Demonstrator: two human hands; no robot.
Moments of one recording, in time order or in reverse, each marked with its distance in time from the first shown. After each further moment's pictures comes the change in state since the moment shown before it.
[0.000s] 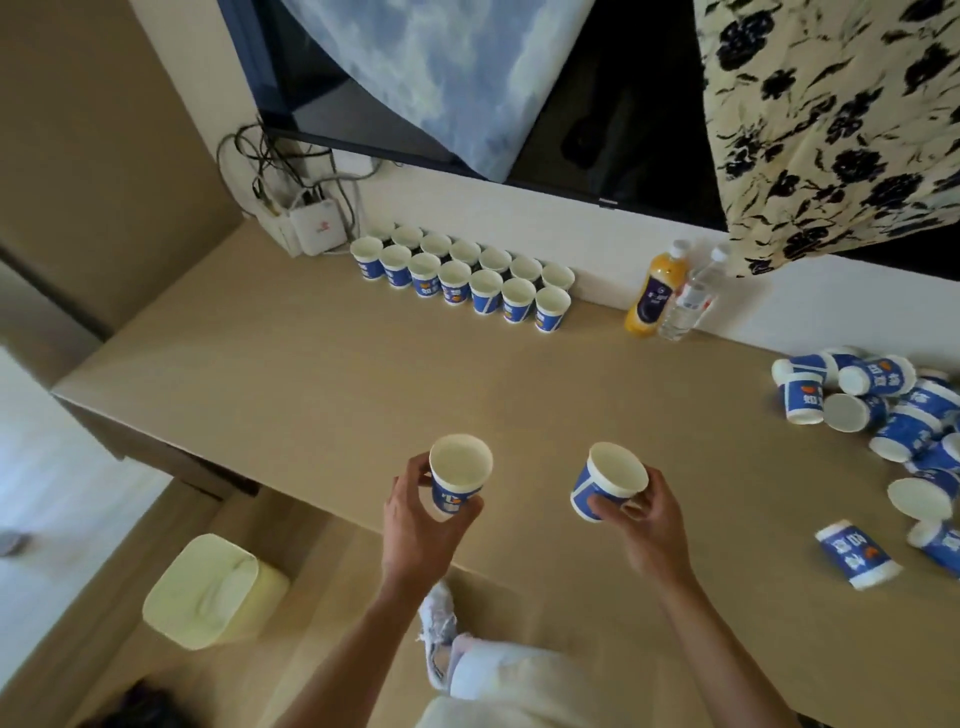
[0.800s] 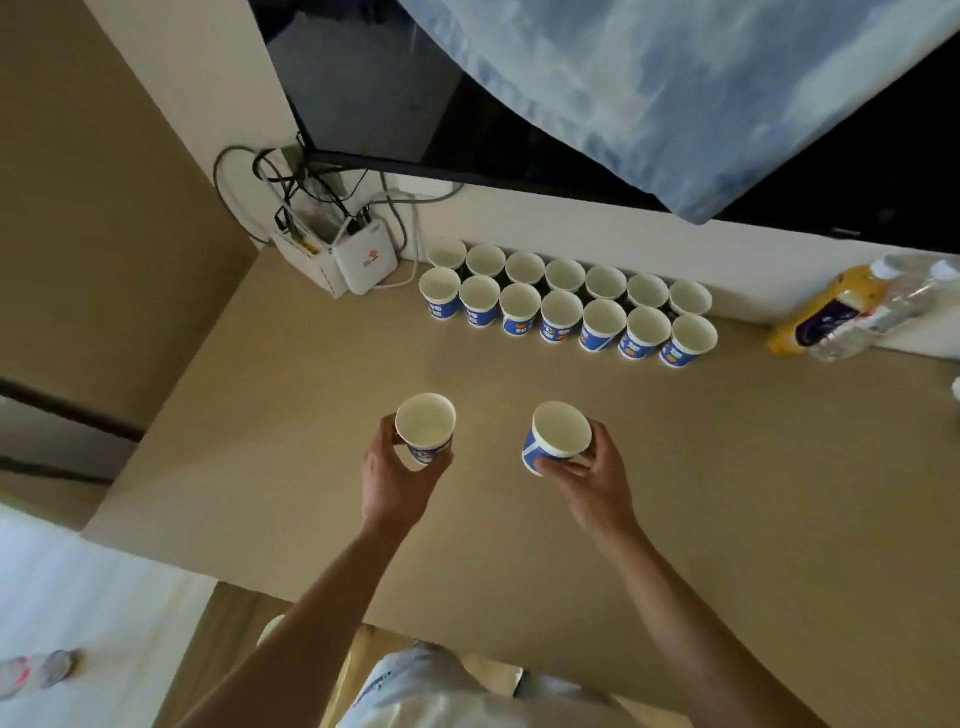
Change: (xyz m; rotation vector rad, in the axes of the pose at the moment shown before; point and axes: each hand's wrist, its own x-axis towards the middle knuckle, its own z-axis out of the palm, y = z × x) left_hand 0.332 -0.114 -0.130 0.084 -0.080 -0.066; right_hand 0.161 -0.053 0.327 0.082 0.025 0.104
